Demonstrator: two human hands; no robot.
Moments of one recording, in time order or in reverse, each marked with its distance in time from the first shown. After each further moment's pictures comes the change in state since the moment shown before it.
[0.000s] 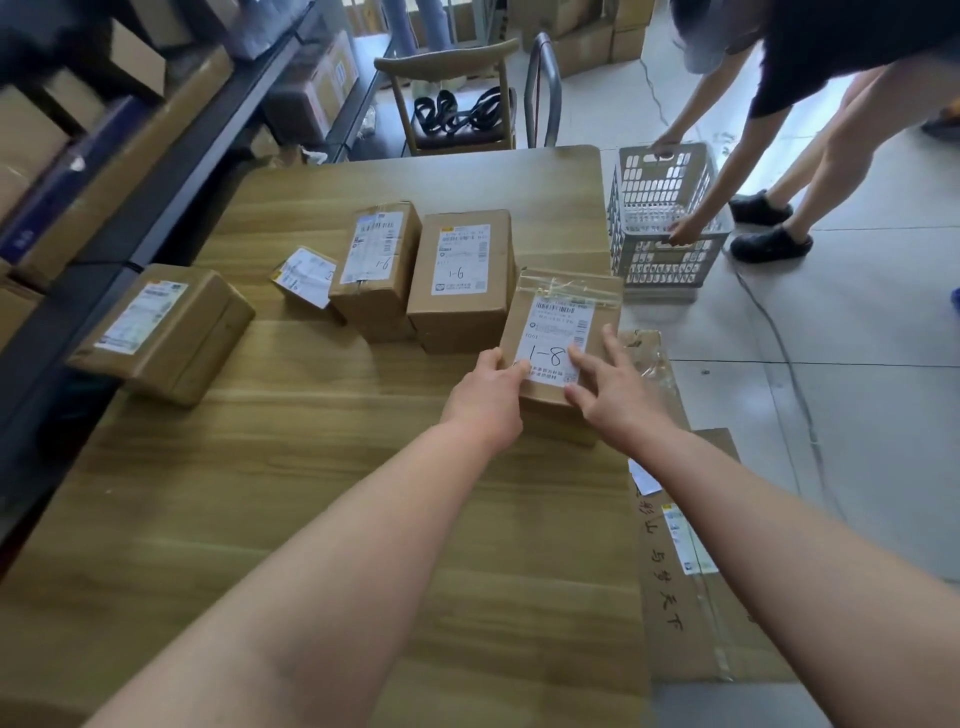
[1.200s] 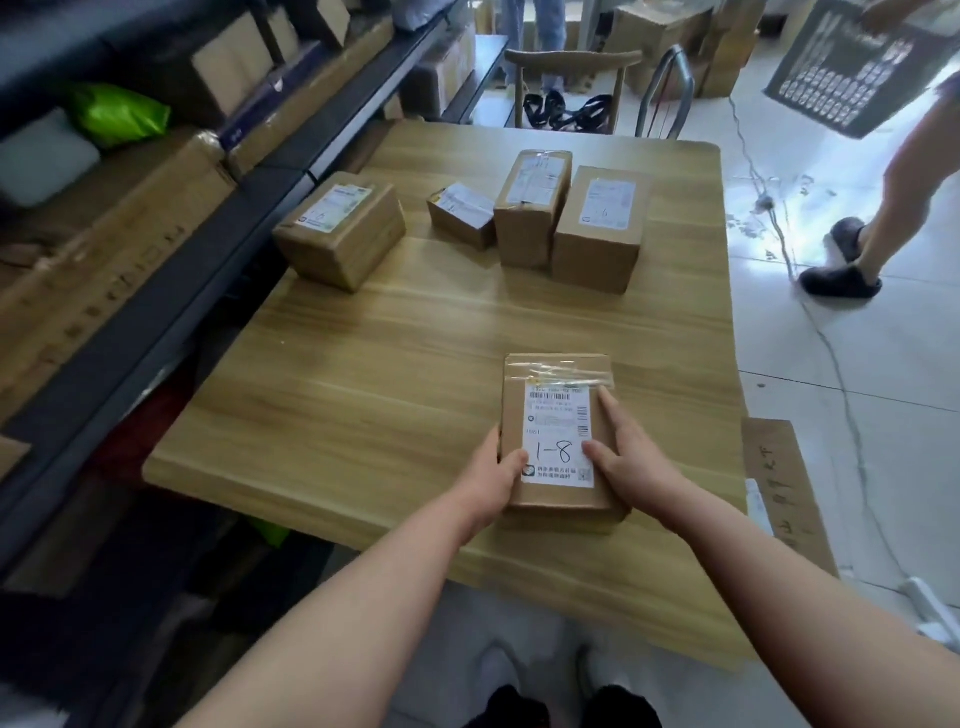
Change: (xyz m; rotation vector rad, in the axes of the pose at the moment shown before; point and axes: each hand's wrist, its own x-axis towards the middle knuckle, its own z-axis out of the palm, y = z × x) left_hand -0.236 -0.160 0.083 -1.042 -0.044 -0.273; right_hand -0.189 -0.082 0.142 0.265 -0.172 -0.101
